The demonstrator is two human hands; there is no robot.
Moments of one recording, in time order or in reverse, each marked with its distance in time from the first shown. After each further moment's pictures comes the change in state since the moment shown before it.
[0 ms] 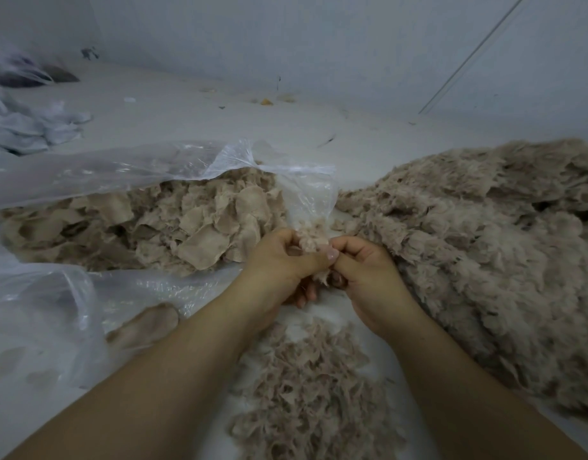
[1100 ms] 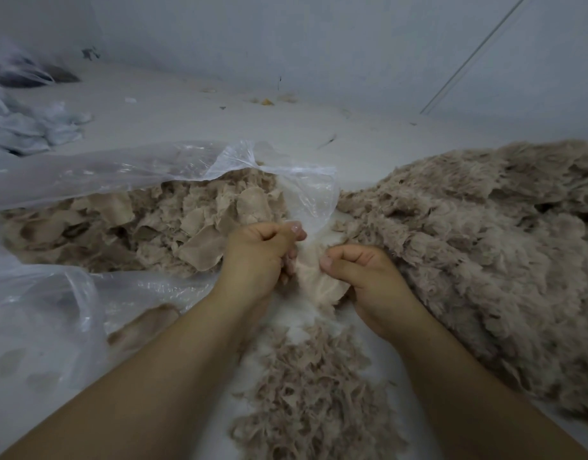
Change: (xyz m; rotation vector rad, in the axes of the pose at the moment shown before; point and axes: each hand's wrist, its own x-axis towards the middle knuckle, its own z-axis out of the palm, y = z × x) left_hand 0.003 0.005 -0.011 -0.092 0.245 0.112; right_hand -0.006 -0.010 0.001 0.043 -0.103 0.040
